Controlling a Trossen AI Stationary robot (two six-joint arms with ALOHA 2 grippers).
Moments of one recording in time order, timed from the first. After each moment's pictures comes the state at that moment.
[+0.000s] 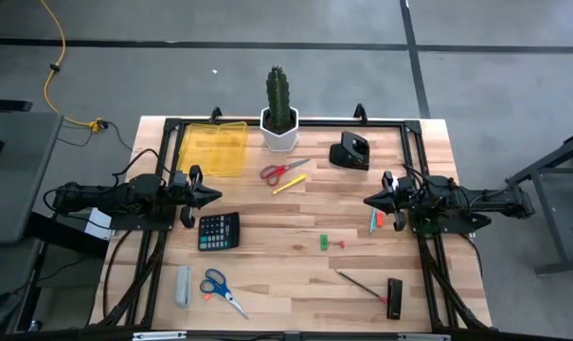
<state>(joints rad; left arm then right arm) 0.08 0.01 0.01 0.02 -0.07 -0.25 0.01 0.01 0.01 0.02 -0.06 0.27</state>
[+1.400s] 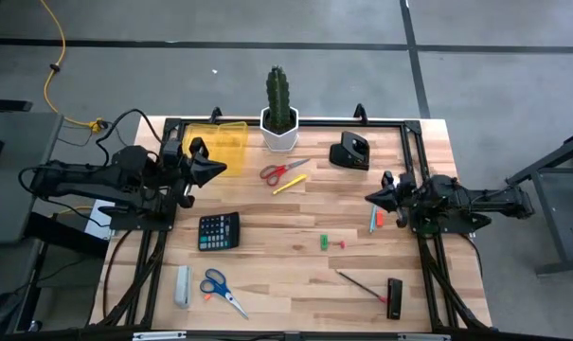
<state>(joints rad) 0.08 0.62 0.59 0.26 -0.09 -0.35 0.01 0.01 0.01 0.17 -0.02 0.47</state>
